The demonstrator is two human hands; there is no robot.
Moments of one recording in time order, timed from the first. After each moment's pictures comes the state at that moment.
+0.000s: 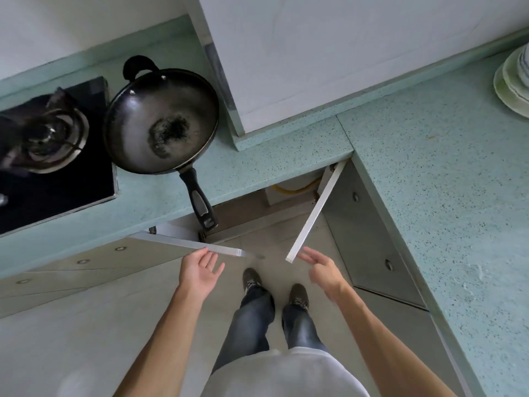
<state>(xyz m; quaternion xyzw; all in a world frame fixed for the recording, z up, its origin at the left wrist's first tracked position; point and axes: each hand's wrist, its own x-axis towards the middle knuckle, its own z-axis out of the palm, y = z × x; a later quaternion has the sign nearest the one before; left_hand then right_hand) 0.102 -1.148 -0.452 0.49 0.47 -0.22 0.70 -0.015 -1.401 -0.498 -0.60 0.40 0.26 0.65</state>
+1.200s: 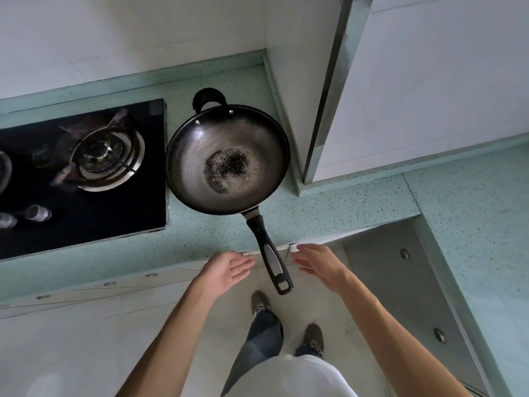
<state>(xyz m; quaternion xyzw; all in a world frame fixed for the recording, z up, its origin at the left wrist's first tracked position) 0.242 -1.084 -0.442 0.49 0.38 -0.41 0.67 0.183 -1.320 -0.439 -0.61 0.35 0.29 0.65</state>
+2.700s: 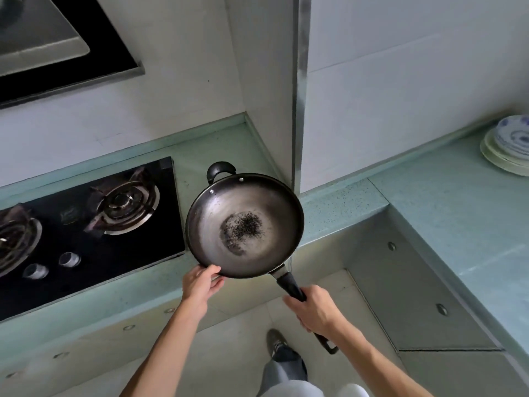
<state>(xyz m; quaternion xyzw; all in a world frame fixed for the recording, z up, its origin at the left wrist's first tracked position) 0.213 -1.013 -0.382 0.66 0.29 -0.19 0.66 0.063 -1.222 -0.366 -0.81 0.25 0.19 0.49</state>
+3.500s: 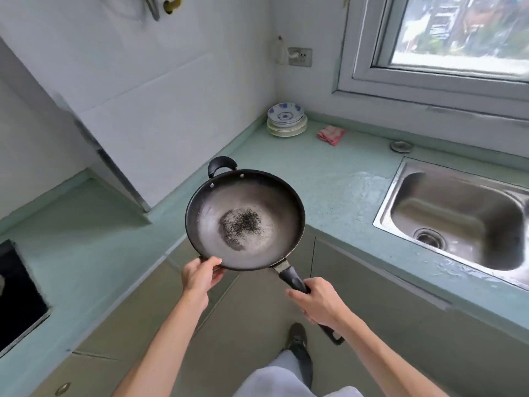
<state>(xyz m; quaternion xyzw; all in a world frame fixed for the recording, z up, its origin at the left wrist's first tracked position) -0.052 -1.201 -0.334 0.72 0.02 -0.32 0.62 -0.292 -1.295 -0.346 -0.73 0.46 -0.01 0.51</state>
